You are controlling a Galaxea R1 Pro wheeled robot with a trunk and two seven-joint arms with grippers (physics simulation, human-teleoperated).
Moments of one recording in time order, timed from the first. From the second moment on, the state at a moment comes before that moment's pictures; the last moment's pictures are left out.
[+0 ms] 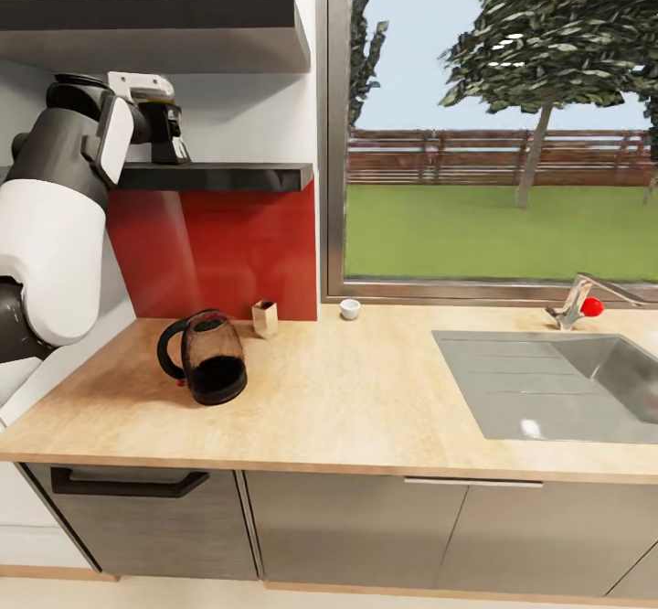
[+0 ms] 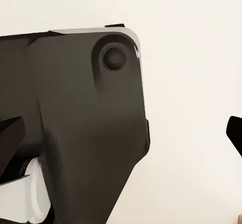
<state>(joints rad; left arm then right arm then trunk) -1.76 0.08 0.06 -0.62 -0.13 0.74 0.08 0.00 0.04 -0.14 -0.09 0.04 -0.15 -0.10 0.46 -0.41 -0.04</state>
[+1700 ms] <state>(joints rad) -1.75 0.10 0.02 -0.71 -0.13 0.75 0.08 0.00 0.04 -0.14 -0.09 0.04 -0.15 -0.10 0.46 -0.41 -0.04</state>
